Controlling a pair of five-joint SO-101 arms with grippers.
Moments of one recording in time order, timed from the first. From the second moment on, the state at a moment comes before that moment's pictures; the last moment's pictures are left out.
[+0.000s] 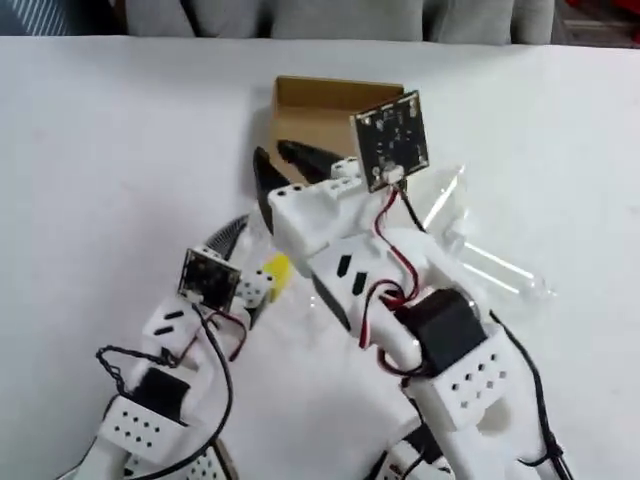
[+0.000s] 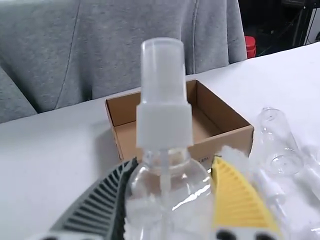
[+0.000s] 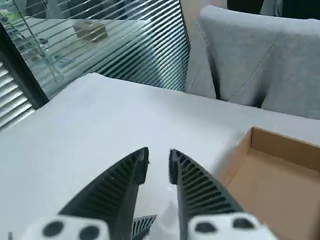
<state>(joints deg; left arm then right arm) 17.0 -83.1 95.0 10.2 -1.9 -37.4 -45.4 21.2 47.7 -9.7</state>
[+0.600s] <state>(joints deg) 17.0 -83.1 95.0 10.2 -1.9 -27.2 -23.9 20.8 51.1 -9.4</state>
